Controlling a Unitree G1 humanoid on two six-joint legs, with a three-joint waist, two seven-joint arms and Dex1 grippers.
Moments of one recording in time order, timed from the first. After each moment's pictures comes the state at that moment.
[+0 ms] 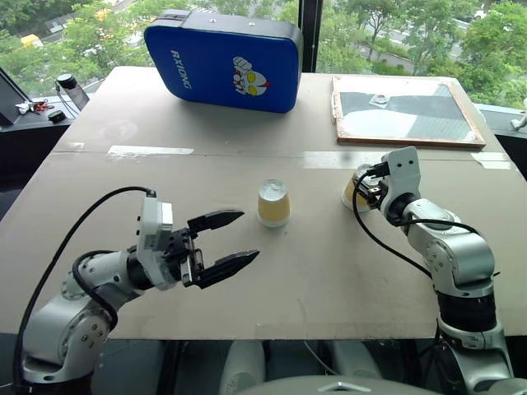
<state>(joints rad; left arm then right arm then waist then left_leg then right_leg) 0.15 0.62 0.33 -0.55 -0.85 0.40 -1.06 -0.37 -0.33 0.00 -0.43 0.29 0.94 0.24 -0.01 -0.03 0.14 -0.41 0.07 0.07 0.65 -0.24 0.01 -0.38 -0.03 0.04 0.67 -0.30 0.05</state>
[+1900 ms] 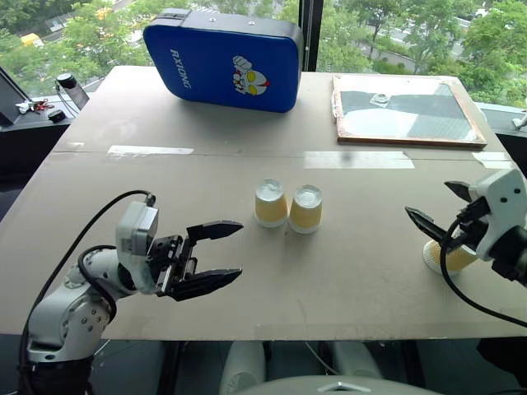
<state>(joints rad) 0.03 0.72 0.24 -0.33 -0.92 0.45 -1.36 0.13 -0.64 -0.52 -0.86 0.48 1.00 0.49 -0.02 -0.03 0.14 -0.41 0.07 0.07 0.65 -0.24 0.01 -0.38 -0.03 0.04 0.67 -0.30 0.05</state>
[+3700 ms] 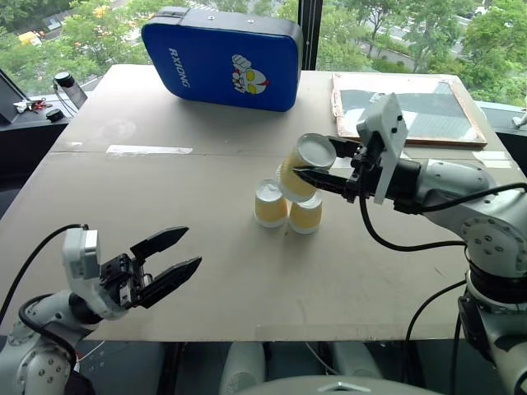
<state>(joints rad) 0.38 0.60 0.56 -0.42 -0.94 0.42 -1.17 -0.74 -0.46 0.08 -0.54 0.74 1.06 0.45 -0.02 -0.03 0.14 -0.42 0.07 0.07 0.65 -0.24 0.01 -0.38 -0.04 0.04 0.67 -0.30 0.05</state>
